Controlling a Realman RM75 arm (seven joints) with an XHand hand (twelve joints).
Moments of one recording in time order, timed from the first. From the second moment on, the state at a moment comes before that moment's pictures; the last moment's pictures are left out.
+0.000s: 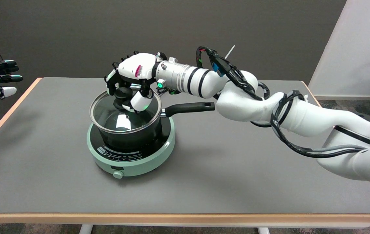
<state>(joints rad) 0.99 -1.13 -2.60 1.38 0.62 -0.25 0.38</state>
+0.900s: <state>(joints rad) 0.99 -1.12 -2.60 1.37 0.62 -0.25 0.38</state>
